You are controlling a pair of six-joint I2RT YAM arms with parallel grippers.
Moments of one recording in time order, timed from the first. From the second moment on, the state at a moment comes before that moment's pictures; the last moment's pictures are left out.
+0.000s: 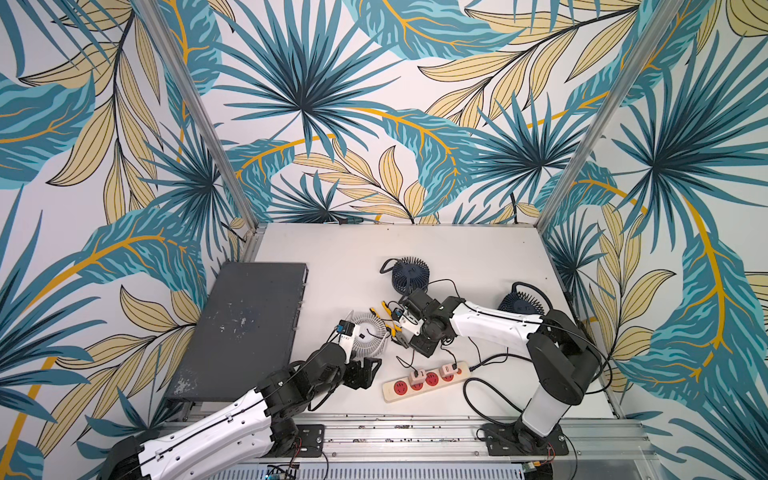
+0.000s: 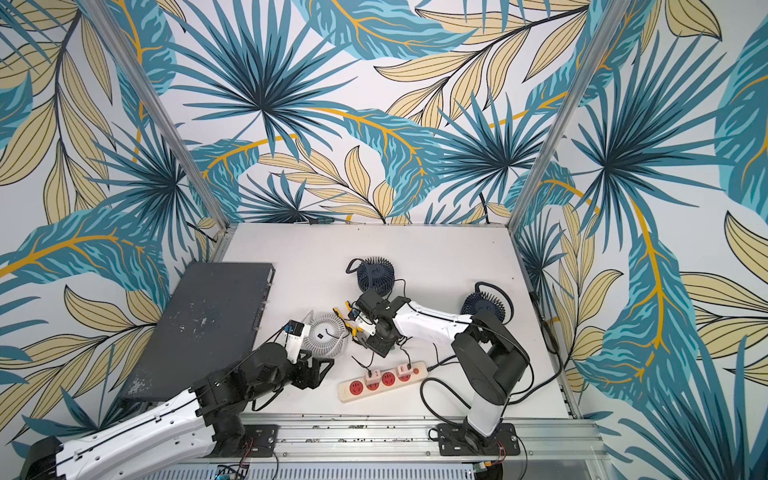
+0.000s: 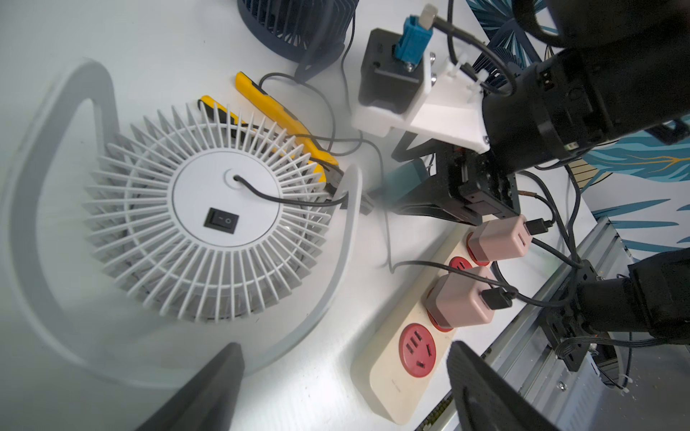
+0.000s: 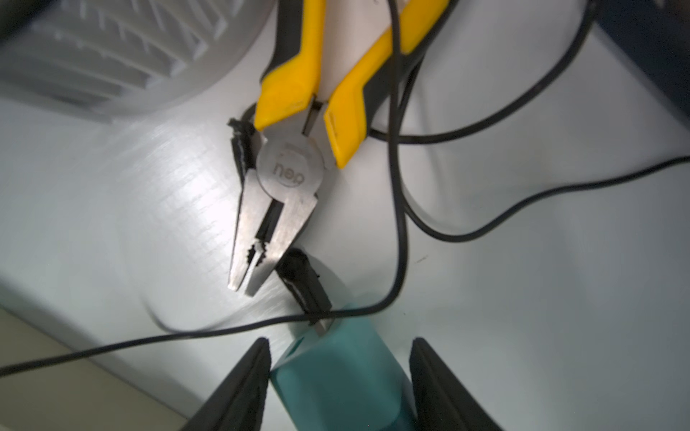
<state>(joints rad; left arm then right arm) -0.91 0.67 0.38 -0.32 -0.07 -0.64 0.93 1.74 1.09 -0.68 0.07 -0.24</state>
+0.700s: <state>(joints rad) -0.89 0.66 0.46 -0.39 -0.13 -0.64 0.92 1.54 1.05 -0.64 -0.01 -0.14</state>
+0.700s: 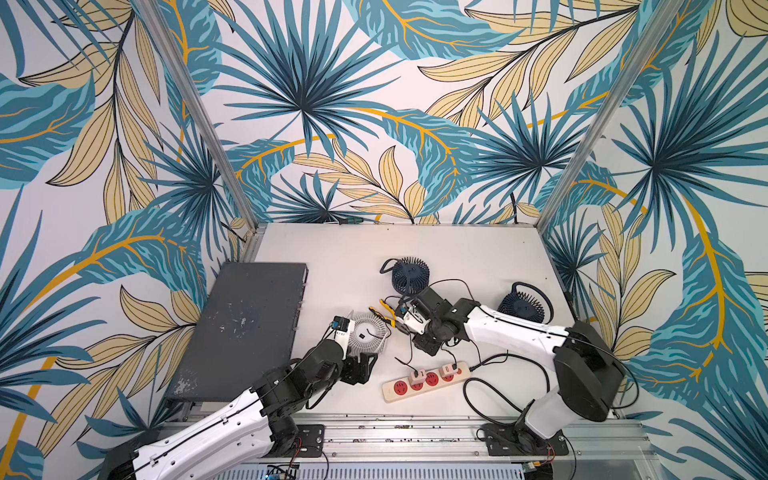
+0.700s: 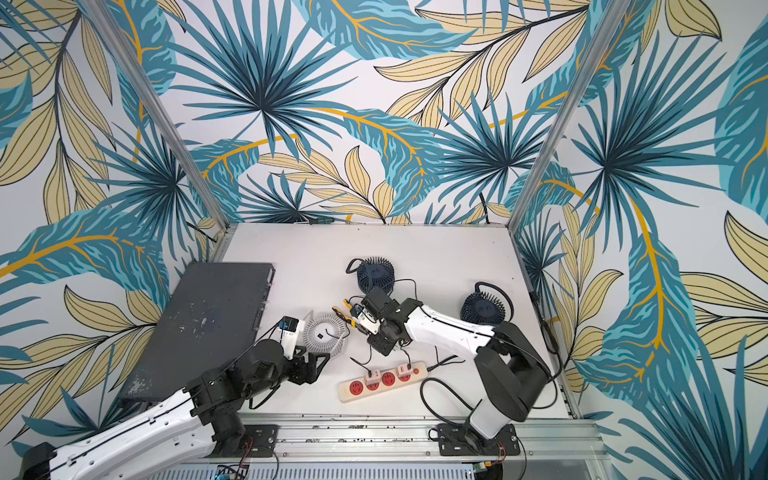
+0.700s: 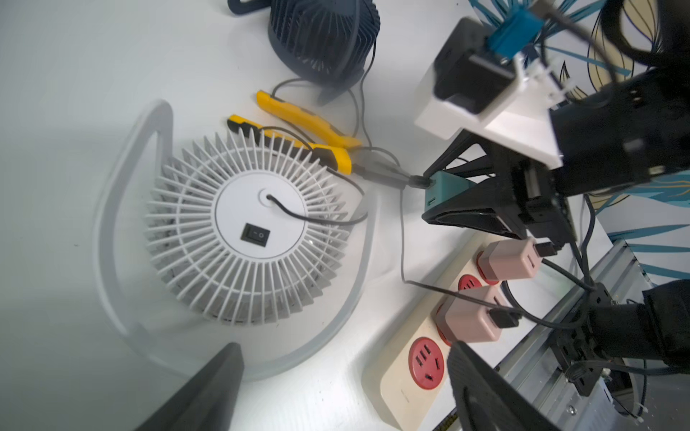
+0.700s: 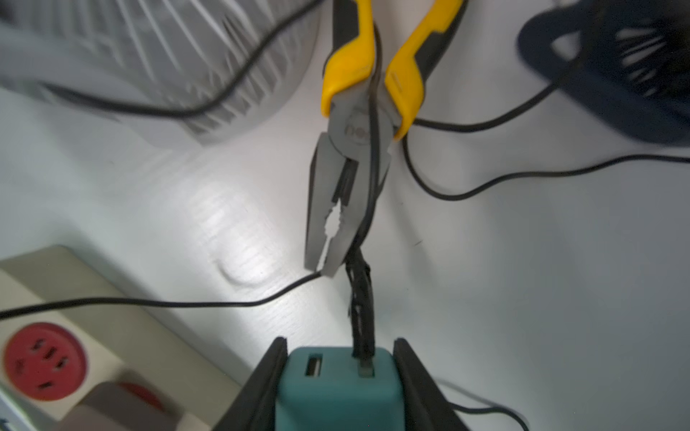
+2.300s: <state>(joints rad) -0.86 1.21 0.90 -0.08 -0.15 -0.77 0.87 1.29 0.94 0.07 -0.11 1.10</state>
